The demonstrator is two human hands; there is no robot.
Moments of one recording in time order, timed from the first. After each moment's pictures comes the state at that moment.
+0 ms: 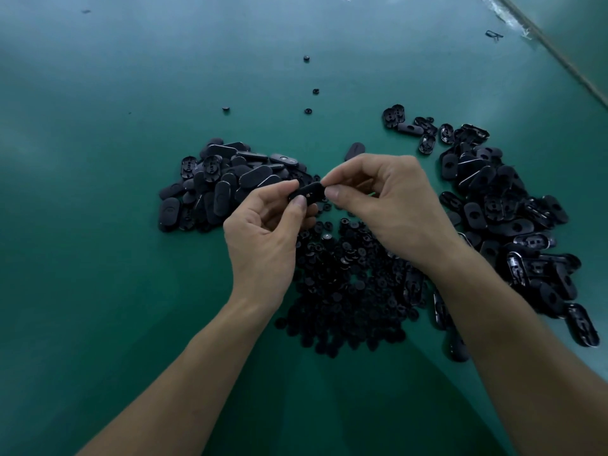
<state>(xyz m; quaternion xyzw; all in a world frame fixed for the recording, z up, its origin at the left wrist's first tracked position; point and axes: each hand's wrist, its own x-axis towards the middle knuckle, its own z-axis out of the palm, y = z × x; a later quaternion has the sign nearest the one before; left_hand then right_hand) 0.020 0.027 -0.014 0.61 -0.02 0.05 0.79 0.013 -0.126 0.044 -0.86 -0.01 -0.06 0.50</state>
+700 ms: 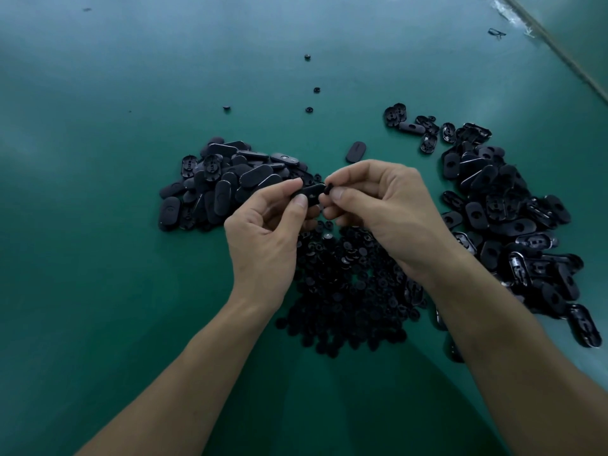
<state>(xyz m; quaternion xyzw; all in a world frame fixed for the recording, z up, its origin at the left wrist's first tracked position) 0.020 0.027 -0.016 0.63 -0.03 0.06 0.78 0.008 -0.121 0.036 -0.73 0.06 0.00 0.69</state>
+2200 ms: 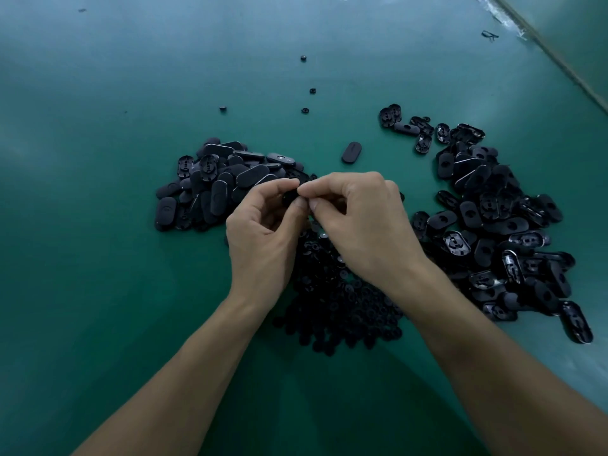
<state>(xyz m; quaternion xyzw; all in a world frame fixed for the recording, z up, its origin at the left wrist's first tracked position) 0.021 0.030 -0.013 0.66 -0.05 0.04 0.75 0.002 -0.093 0.040 -0.89 0.02 -0.10 0.44</state>
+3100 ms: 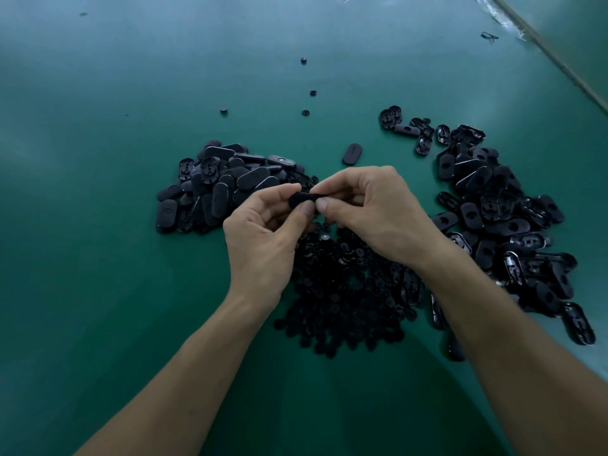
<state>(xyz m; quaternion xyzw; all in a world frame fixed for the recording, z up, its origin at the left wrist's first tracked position) 0.023 0.028 -0.016 0.62 -0.02 0.02 0.78 0.019 -0.125 0.032 -0.86 -0.03 -0.01 0.50</state>
